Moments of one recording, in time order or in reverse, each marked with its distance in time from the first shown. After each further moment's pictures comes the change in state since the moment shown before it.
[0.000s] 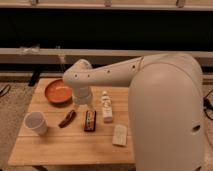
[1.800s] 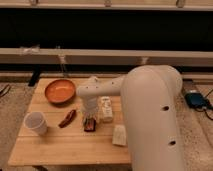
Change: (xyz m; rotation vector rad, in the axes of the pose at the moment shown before) arm 0.011 -0.026 0.108 -0.033 0.143 -0.013
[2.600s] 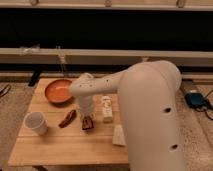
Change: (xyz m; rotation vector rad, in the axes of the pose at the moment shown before) arm 0.016 0.020 -0.046 0.050 -0.050 -0.139
